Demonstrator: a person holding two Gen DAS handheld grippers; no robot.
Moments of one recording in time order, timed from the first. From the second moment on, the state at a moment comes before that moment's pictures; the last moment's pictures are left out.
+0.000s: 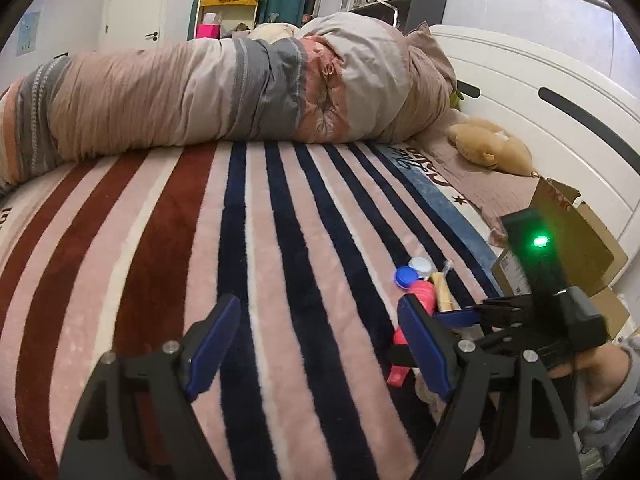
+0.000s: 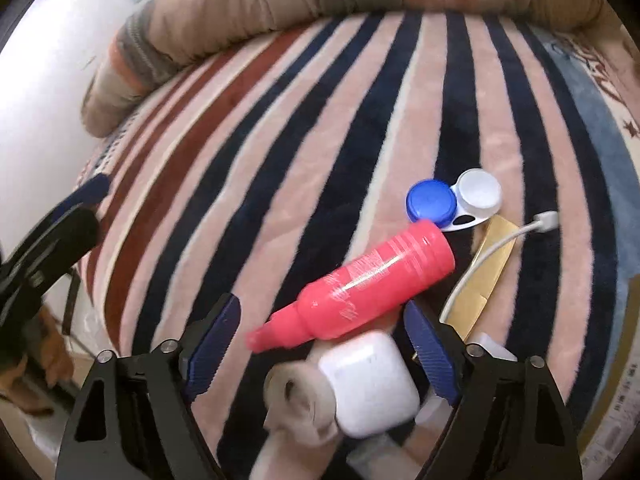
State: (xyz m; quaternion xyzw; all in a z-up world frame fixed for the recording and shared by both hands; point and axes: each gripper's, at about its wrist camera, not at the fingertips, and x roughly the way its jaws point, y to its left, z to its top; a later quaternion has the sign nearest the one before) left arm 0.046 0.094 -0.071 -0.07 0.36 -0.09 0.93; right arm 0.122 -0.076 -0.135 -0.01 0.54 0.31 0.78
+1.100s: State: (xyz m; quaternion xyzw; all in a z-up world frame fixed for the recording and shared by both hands) left arm 0.060 0.129 -0.095 -0.18 0.39 -0.11 0.89; right arm 0.106 -0.041 -0.113 -0.10 0.44 0.33 0.83
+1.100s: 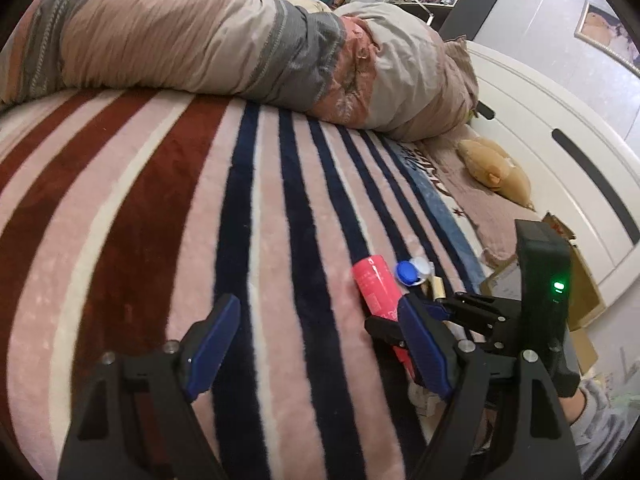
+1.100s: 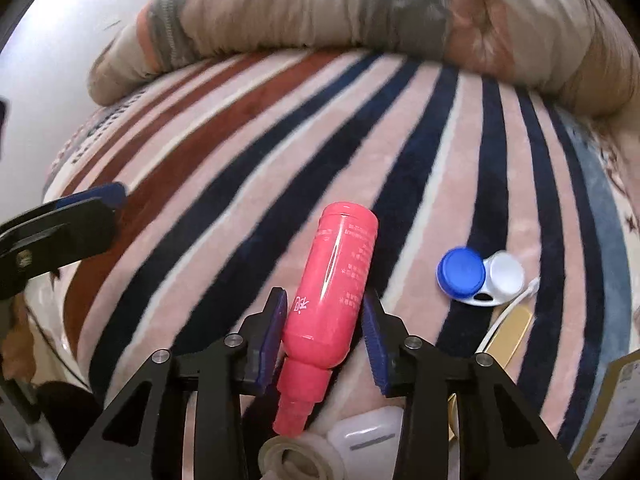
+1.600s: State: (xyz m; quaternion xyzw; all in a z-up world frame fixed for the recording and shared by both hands) left arm 0.045 0.070 -0.010 -0.23 0.32 -0.27 0.88; right arm 0.026 -0.097 0.002 -0.08 0.27 0.39 0.88
